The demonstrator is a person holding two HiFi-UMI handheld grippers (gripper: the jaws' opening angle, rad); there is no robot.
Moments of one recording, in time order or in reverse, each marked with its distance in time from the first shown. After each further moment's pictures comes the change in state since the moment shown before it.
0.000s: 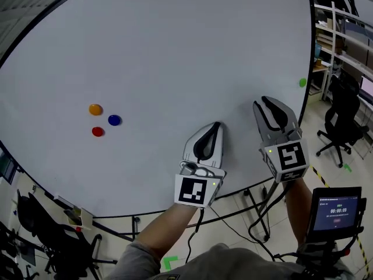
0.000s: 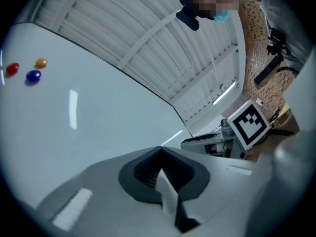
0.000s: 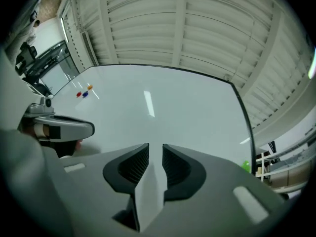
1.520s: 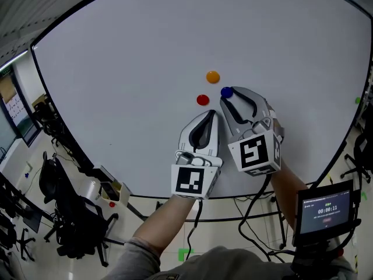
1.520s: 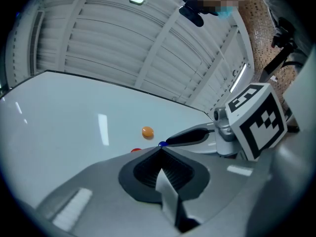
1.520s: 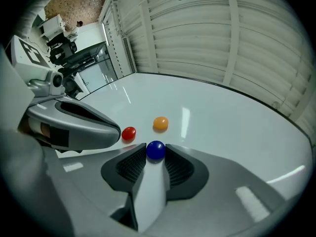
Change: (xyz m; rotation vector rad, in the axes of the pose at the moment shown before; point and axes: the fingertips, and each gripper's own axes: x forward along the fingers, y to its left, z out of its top) left arm -0.193 0.207 0.089 0.166 0.007 0.263; right arm 0.100 0.337 0.142 -0.273 -0.132 0.288
